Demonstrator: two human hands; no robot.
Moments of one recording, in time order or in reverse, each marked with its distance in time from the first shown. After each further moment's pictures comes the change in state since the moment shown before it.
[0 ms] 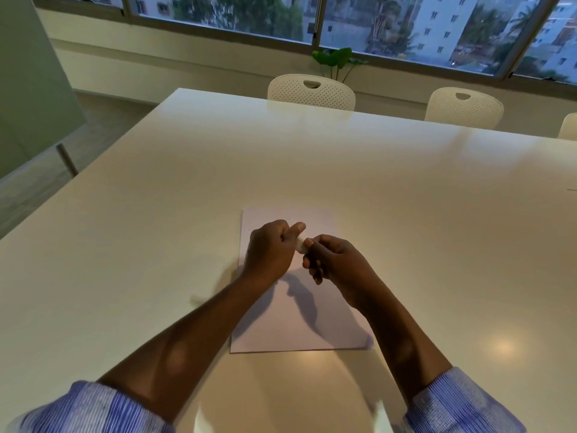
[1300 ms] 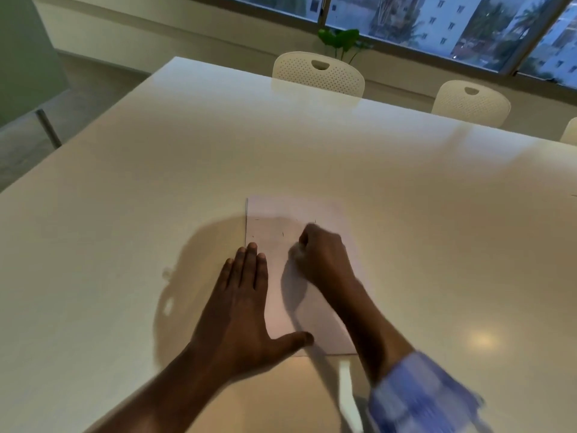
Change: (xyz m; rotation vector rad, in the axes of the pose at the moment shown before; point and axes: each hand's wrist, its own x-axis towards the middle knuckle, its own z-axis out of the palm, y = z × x) left_hand -0.084 -0.081 -0.026 0.680 -0.327 0.141; right_hand 0.043 0.012 0.051 -0.912 0.310 -0.061
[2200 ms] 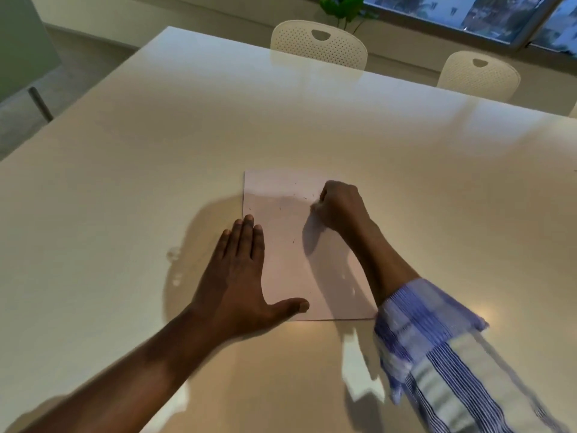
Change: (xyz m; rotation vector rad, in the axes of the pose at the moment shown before) left_hand 0.000 0.003 -0.004 0.071 -0.030 -0.017; right_hand 0.041 0.014 -0.042 -0.206 -0.137 0.074
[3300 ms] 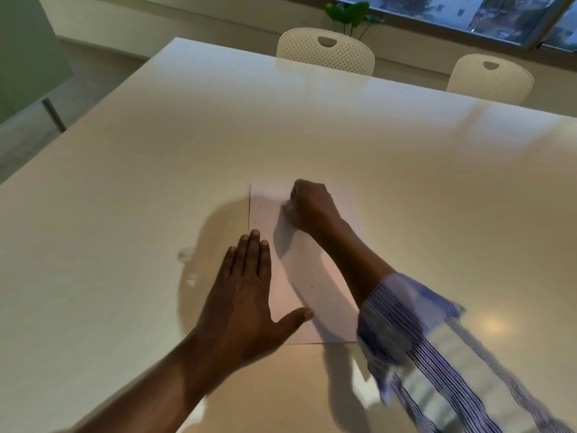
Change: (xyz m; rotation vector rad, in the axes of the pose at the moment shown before) left_hand 0.003 -0.001 0.008 0.008 0.019 -0.014; right_hand 0.018 -0.055 0.015 0.097 -0.009 -0.158
